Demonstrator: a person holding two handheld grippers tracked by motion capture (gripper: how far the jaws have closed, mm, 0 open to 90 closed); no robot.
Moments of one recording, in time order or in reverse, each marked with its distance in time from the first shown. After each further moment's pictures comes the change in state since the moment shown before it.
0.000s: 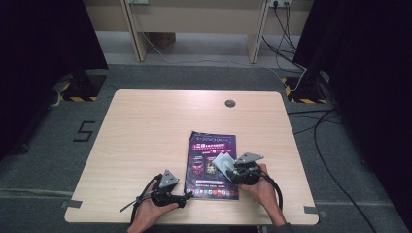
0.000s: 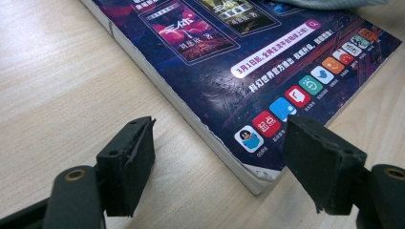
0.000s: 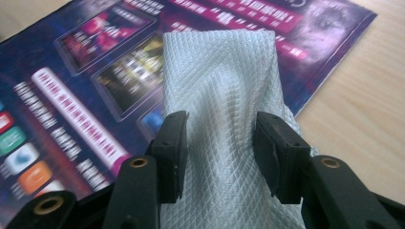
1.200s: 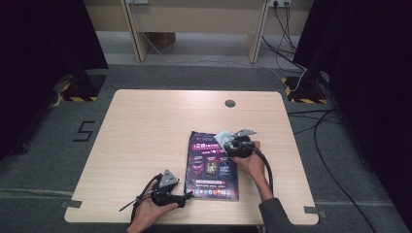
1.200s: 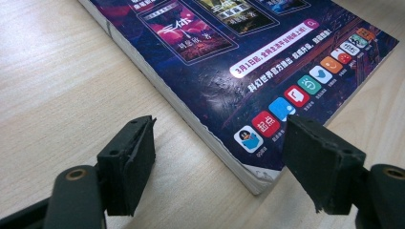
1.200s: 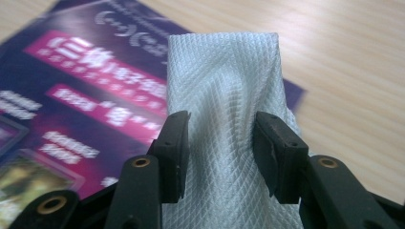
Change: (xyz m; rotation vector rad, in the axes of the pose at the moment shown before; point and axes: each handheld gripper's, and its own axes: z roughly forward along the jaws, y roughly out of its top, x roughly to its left) left arm 0.001 0.000 0.000 -0.001 -0.011 -0.003; right arm -0.044 0.053 0.051 -0.027 -0.105 0.087
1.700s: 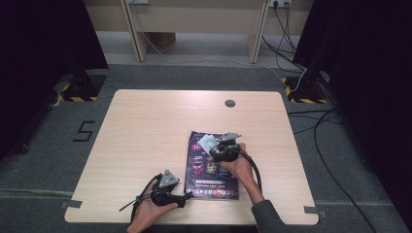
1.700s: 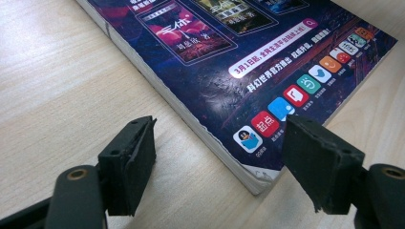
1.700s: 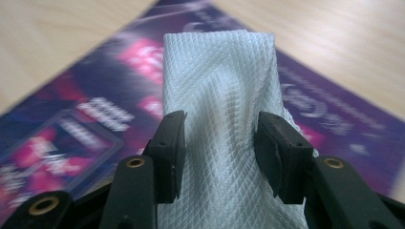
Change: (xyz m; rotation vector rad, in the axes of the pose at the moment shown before) left arm 0.000 0.000 0.000 -0.002 -0.002 0.002; right arm 0.039 0.008 0.011 -0.010 0.086 -0.084
